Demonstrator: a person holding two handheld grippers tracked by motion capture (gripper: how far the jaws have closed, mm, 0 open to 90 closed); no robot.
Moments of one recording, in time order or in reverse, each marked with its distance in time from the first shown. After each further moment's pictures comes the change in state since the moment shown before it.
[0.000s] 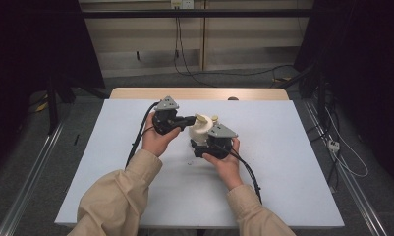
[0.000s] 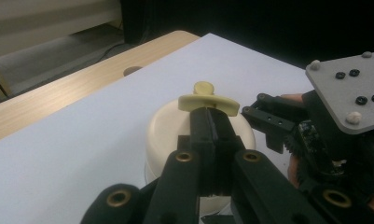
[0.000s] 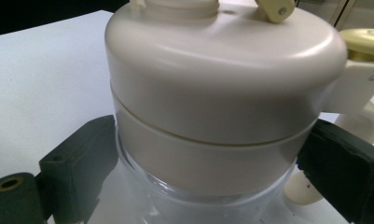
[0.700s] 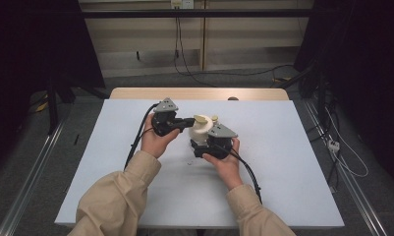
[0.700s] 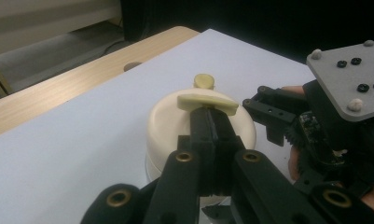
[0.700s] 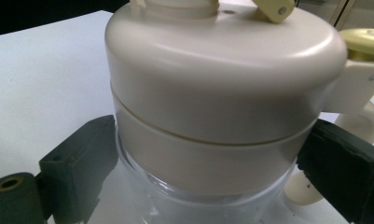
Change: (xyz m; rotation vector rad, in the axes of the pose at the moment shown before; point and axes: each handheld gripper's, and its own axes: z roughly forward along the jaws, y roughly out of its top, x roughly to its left) left arm 0.000 -0.005 -0.002 0.013 0.000 0.006; right arm 0.000 0.000 0.000 -0.002 -0.001 0.000
